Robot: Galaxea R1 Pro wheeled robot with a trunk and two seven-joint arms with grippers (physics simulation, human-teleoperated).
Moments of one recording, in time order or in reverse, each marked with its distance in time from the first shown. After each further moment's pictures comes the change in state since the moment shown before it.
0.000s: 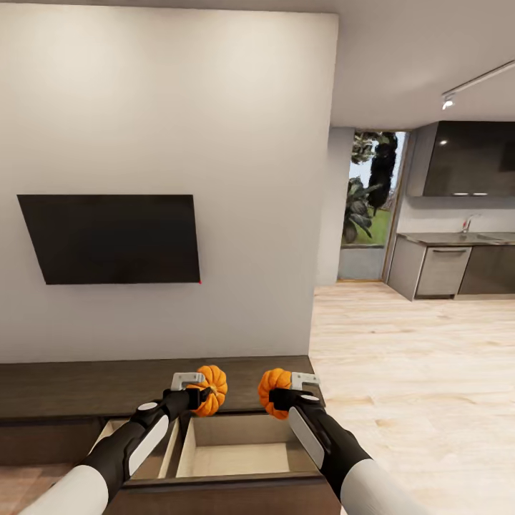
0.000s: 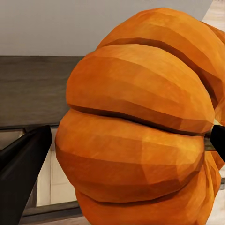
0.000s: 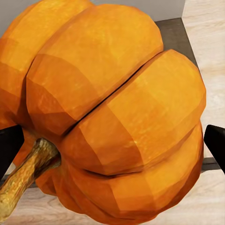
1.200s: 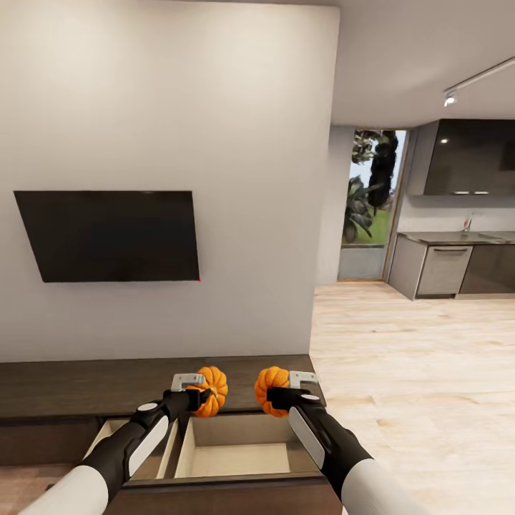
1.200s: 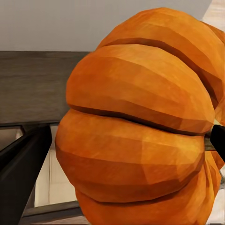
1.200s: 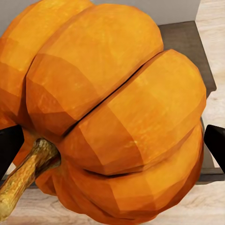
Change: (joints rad) left arm 0.000 -0.001 0.000 0.008 -0.003 0.006 -0.009; right arm 0.000 -0.005 0.006 -0.009 0.014 0.001 0.052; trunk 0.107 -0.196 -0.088
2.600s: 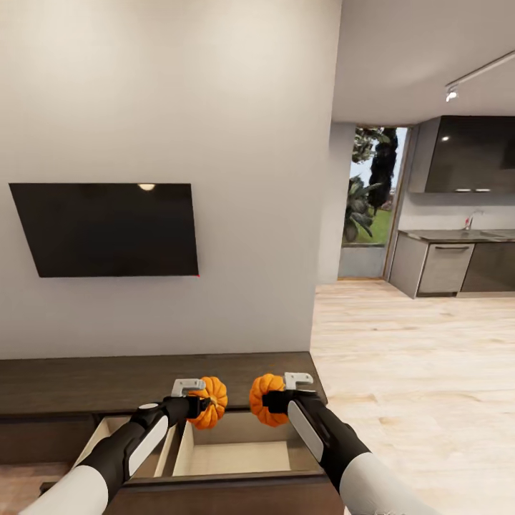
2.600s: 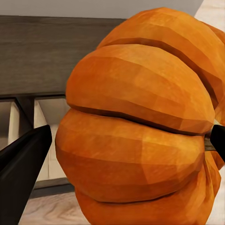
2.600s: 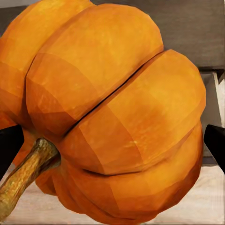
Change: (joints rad) left arm 0.000 0.000 0.003 0.002 0.005 0.114 -0.001; right arm -0.020 0.004 0.002 -0.007 -0.011 0.154 0.036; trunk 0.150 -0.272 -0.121
